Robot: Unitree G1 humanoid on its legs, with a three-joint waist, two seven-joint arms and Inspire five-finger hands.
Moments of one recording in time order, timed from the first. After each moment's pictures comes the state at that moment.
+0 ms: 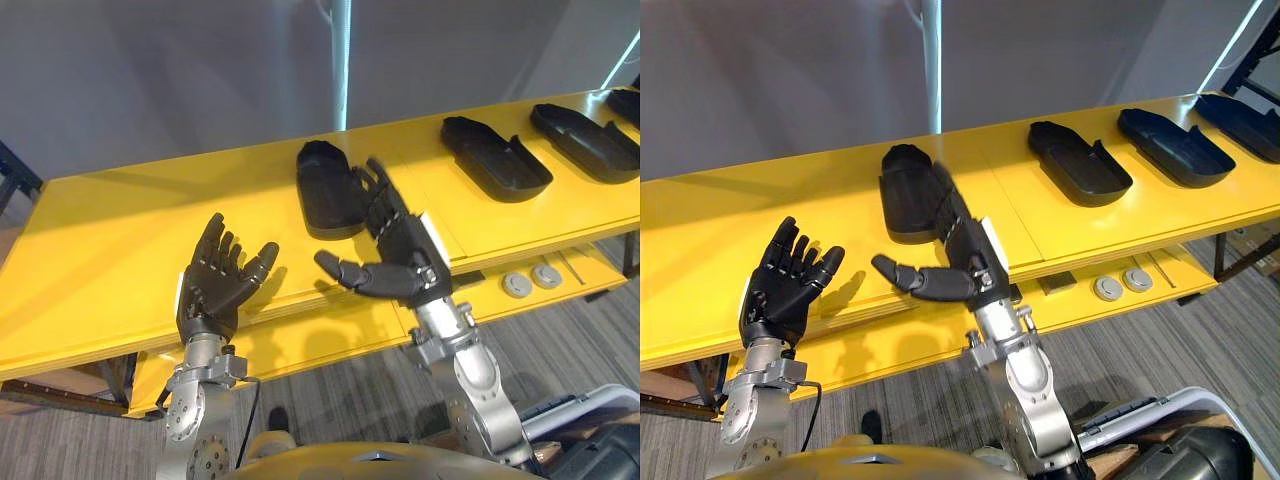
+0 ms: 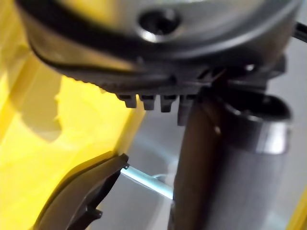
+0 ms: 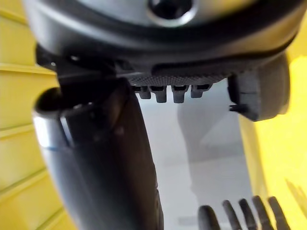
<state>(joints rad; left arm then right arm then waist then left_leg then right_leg) 0.44 0.05 -0.07 -0.35 -0.54 -0.18 0.11 0.25 -0.19 0.31 -0.36 0.30 -0.20 0.16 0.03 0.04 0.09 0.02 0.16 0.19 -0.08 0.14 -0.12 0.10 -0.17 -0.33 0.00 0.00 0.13</state>
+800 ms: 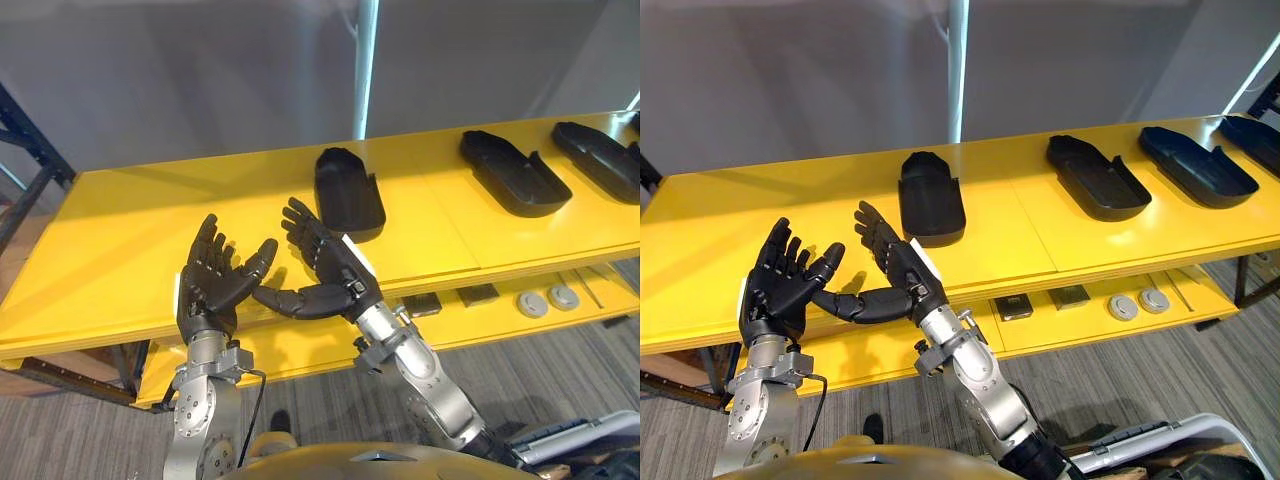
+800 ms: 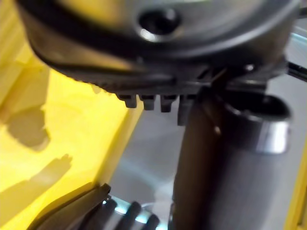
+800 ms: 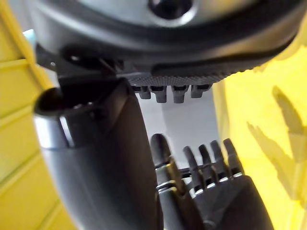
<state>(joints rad) 0.43 0.06 -0.11 -0.37 -0.45 -0.19 0.25 0.00 -0.15 0.57 -0.06 0.32 -0.14 0.04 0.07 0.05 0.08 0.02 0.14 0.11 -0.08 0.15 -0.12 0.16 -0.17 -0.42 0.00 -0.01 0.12</state>
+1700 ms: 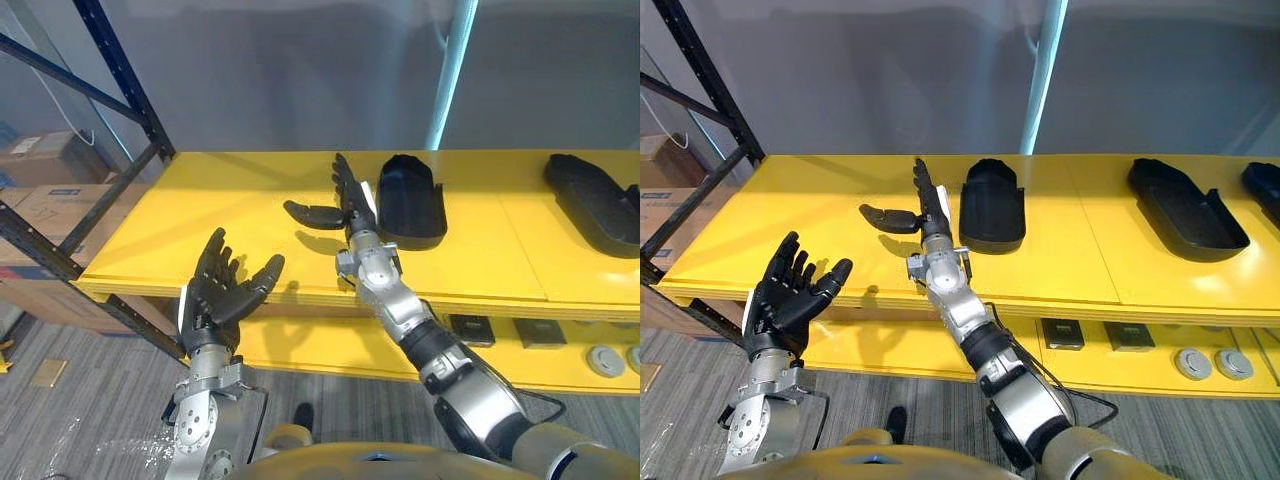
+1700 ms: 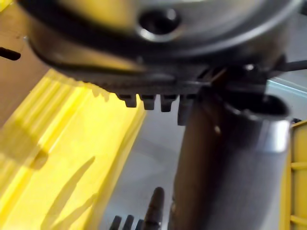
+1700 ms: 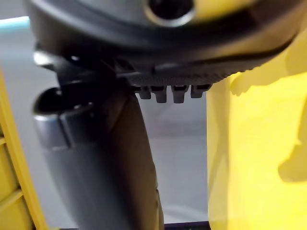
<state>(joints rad) 0.50 0.05 -0.15 -0.36 -0.43 -0.19 0.20 -0.59 0.02 0.40 0.58 0.20 -0.12 -0.35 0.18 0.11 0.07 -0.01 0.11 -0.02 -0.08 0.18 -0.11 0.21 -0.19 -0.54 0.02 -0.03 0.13</state>
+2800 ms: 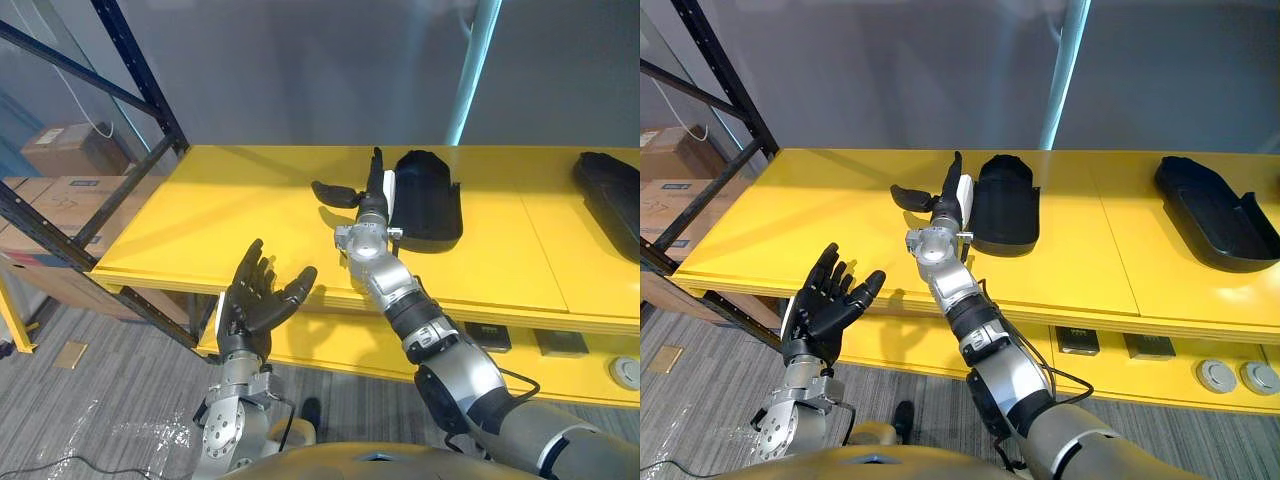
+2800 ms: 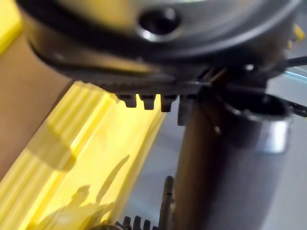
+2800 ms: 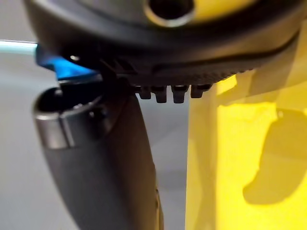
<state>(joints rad) 0.50 0.05 -0.29 -0.31 -0.43 -0.20 0.22 -0.72 0.09 0.28 0.64 0.08 0.16 -0.66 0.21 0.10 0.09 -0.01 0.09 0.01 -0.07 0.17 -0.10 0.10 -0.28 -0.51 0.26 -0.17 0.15</state>
